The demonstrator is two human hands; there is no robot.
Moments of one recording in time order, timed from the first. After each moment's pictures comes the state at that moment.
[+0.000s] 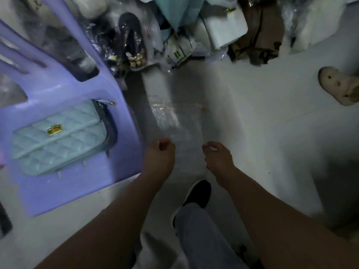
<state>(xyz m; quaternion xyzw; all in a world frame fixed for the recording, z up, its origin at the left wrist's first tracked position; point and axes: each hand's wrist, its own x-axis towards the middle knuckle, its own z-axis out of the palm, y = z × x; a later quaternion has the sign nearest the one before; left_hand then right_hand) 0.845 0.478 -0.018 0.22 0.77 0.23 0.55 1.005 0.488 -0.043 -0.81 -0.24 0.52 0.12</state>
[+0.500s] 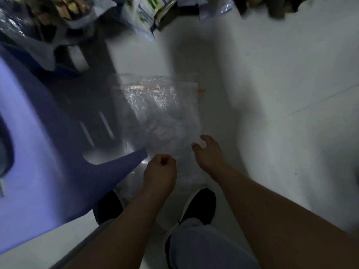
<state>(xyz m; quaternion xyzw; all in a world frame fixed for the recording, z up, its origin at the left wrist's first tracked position) 0.908 0.455 -0.213 0.21 0.80 0.08 0.56 1.047 0.496 -0.247 -0.77 -0.33 0.54 0.01</state>
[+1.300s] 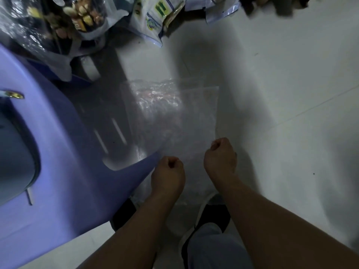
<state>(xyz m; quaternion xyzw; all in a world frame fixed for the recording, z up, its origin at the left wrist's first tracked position) 0.890 0.456 -0.217 0.22 0.80 0.07 0.55 1.019 0.490 -0.243 -0.87 -0.32 0.38 0.04</state>
